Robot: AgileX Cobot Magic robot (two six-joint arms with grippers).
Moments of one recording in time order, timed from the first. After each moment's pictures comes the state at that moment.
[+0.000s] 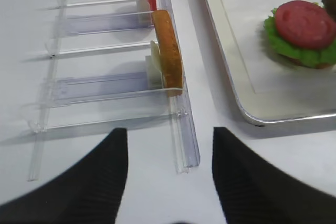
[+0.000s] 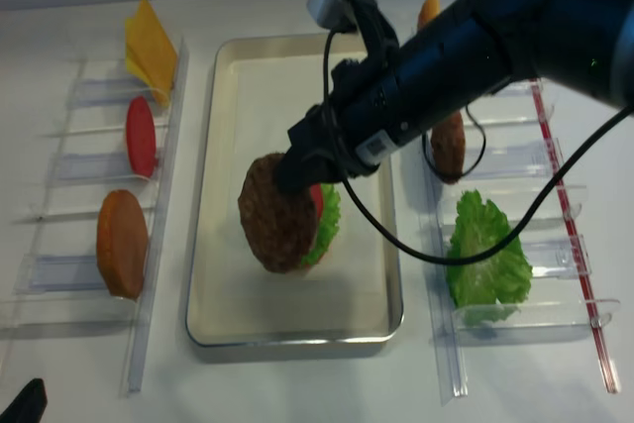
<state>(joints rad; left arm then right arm) -0.06 -0.02 -0.49 -0.01 1.18 -0.02 0.50 1.65 -1.12 1.21 0.97 -0.75</state>
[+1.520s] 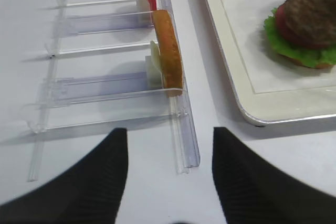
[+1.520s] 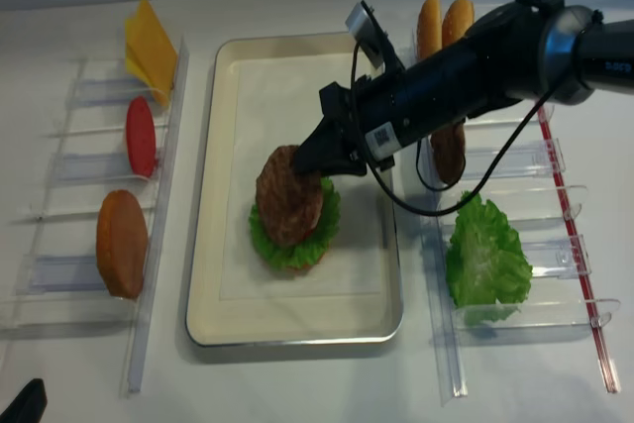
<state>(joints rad) -0.06 -0.02 -0.49 -0.01 1.18 -0.02 0.36 1.96 -1.12 1.50 1.08 -0.92</state>
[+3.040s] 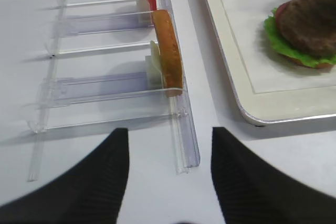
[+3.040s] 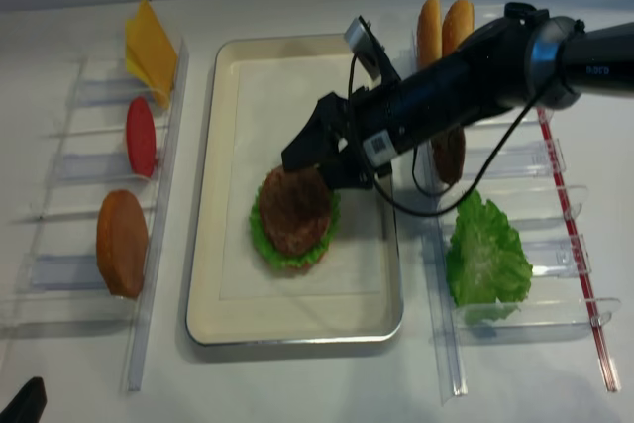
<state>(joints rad) -0.06 -0.02 -0.49 -0.01 1.18 -0.02 0.36 2.01 -1.15 1.49 1.07 -0.93</state>
